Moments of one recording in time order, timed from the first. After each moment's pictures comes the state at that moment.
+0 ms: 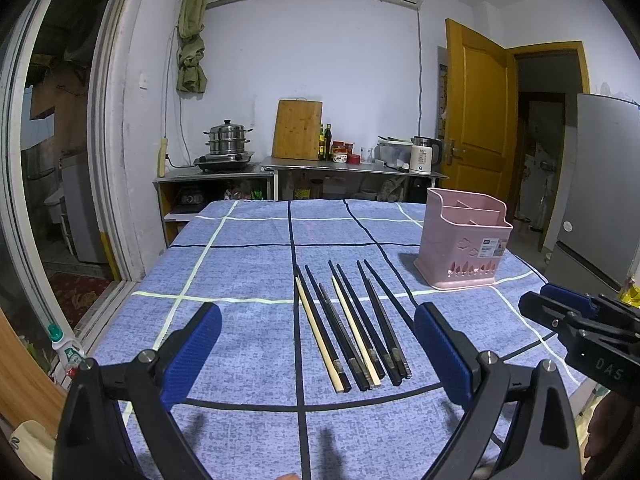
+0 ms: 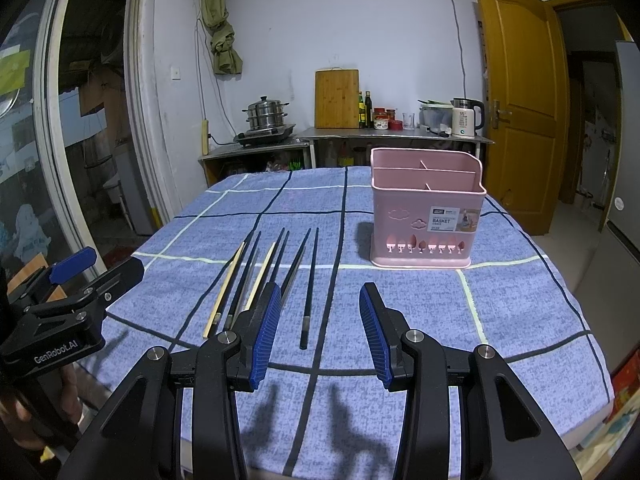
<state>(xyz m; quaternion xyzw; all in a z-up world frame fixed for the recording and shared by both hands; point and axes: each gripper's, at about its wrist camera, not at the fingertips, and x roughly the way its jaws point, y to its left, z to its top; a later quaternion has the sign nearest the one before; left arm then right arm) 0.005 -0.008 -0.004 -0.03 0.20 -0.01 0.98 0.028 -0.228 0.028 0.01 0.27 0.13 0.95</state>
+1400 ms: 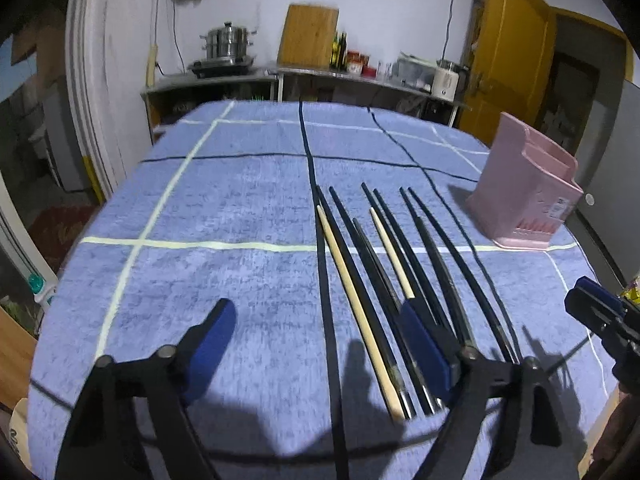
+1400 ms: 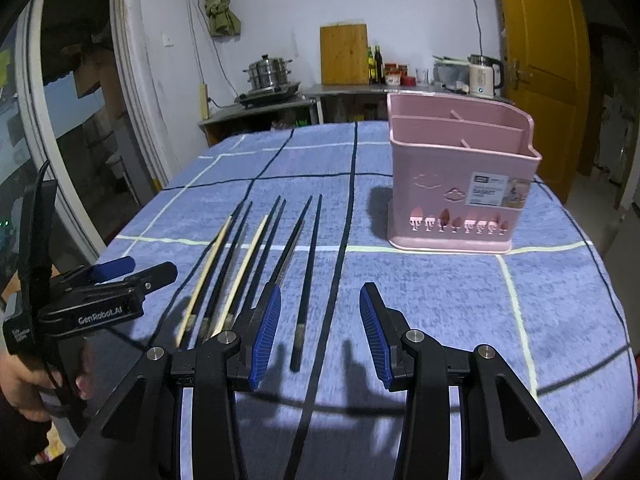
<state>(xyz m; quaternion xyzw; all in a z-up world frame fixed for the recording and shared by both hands) 0.125 0.027 -0.065 -0.06 0.38 -0.02 0.92 0.113 -0.217 -0.007 0.01 0.36 0.15 0.92</state>
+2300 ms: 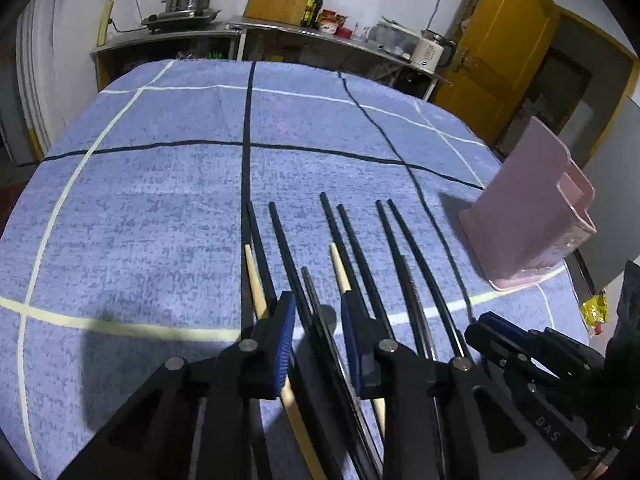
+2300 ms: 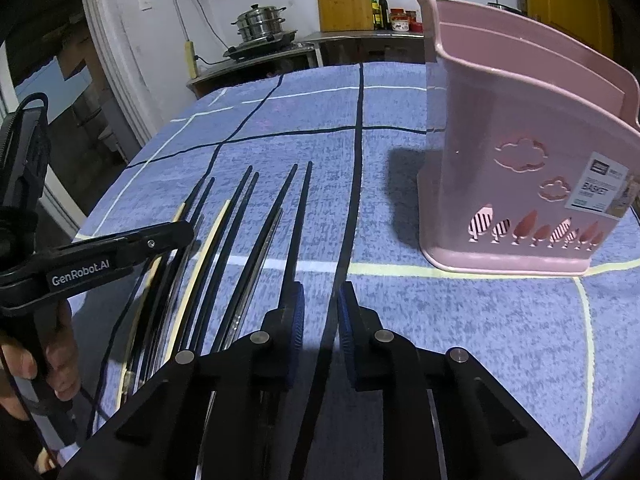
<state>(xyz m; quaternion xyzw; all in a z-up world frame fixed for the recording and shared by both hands) 0.224 0.014 -0.082 -0.11 0.45 -0.09 0.88 0.213 -0.198 -0.059 0.02 0.44 0.17 0.88</state>
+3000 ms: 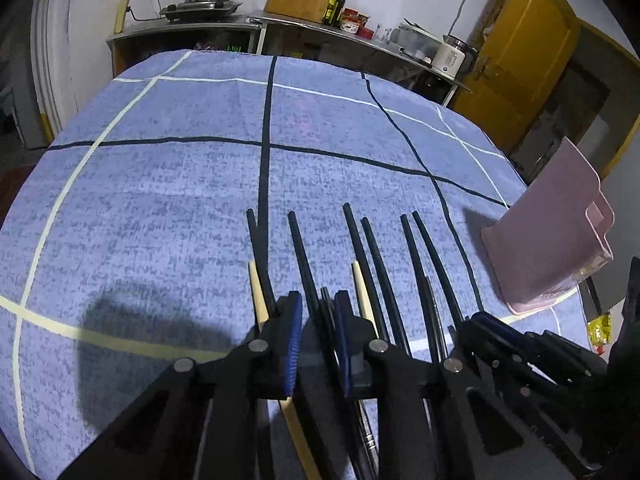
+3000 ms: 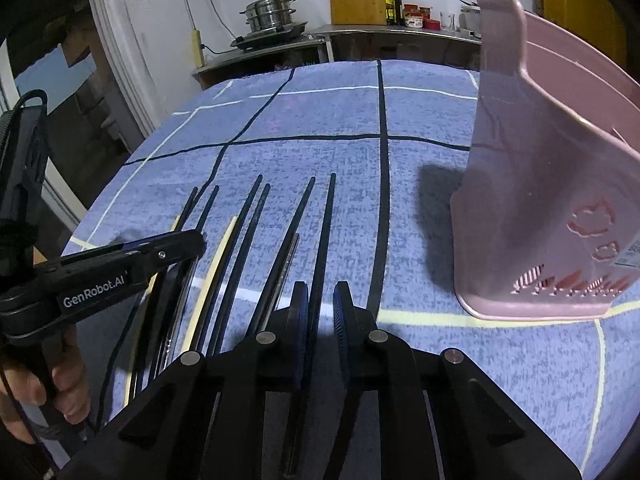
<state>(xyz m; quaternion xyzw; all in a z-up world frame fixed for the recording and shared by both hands) 0.239 0.021 -0.087 -0.13 0.45 -0.06 0.88 0.246 -0.172 -0.059 0.00 0.46 0.18 0.87</state>
